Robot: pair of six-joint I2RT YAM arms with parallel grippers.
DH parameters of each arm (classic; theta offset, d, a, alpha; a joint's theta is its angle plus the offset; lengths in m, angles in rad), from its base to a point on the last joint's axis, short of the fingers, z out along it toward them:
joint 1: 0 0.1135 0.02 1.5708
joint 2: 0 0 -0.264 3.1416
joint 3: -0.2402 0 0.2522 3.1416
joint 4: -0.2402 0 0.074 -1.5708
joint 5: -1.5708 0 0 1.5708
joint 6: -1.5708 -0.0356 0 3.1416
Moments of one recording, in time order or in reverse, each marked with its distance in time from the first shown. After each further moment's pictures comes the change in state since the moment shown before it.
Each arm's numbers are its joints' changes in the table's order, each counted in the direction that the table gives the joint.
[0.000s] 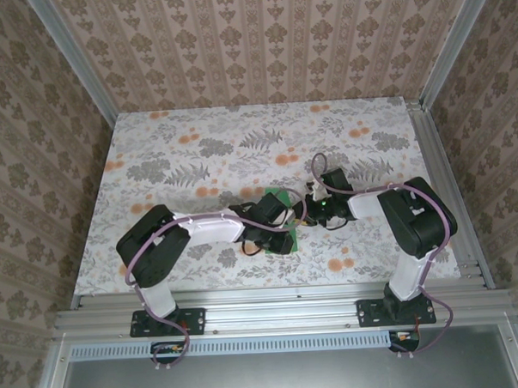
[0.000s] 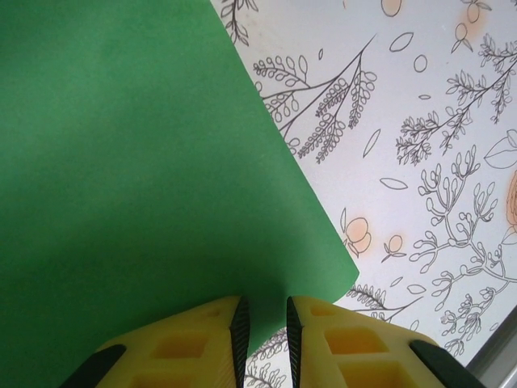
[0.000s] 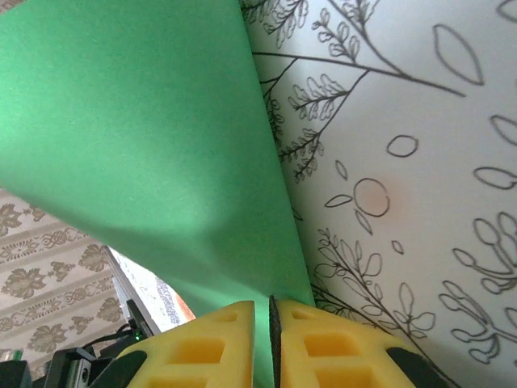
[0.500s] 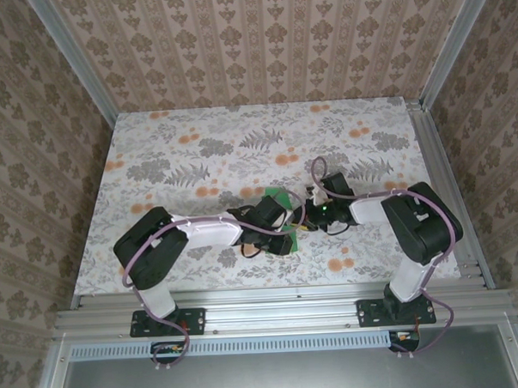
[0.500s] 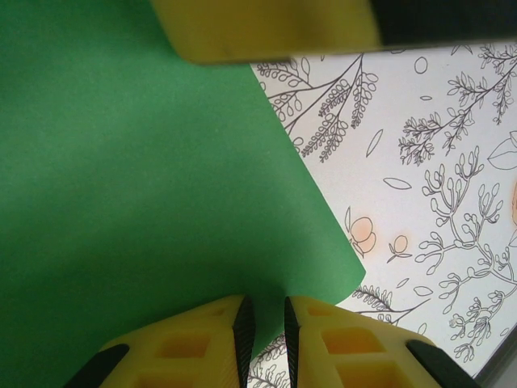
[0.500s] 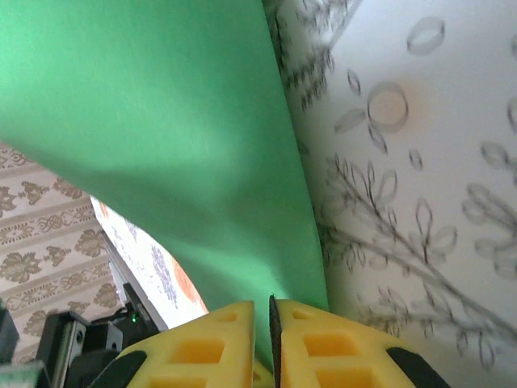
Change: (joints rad) left arm -0.010 0.024 0.042 0.049 0.037 0.000; right arm 0.023 0.064 0.064 -0.011 0.000 0.000
